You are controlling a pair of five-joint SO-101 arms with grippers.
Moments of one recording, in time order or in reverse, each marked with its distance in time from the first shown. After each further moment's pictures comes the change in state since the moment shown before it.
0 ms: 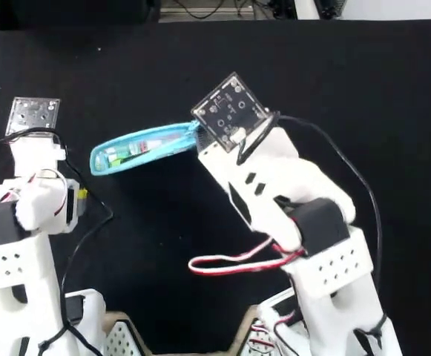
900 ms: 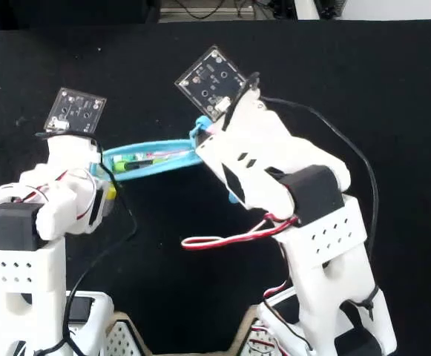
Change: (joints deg) left arm 13.8 0.0 -4.7 0.1 0.0; right arm 0.0 11.1 -15.2 16.7 0.0
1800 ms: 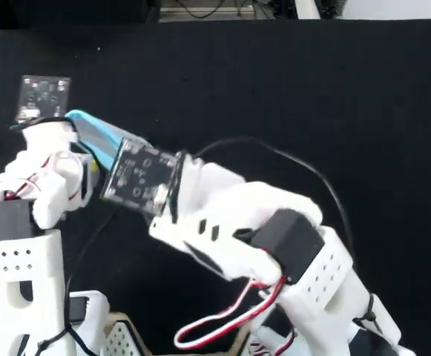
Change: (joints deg) left arm -7.1 0.0 8.2 -17.6 5.7; right arm -25.1 -4.4 0.0 4.6 4.2
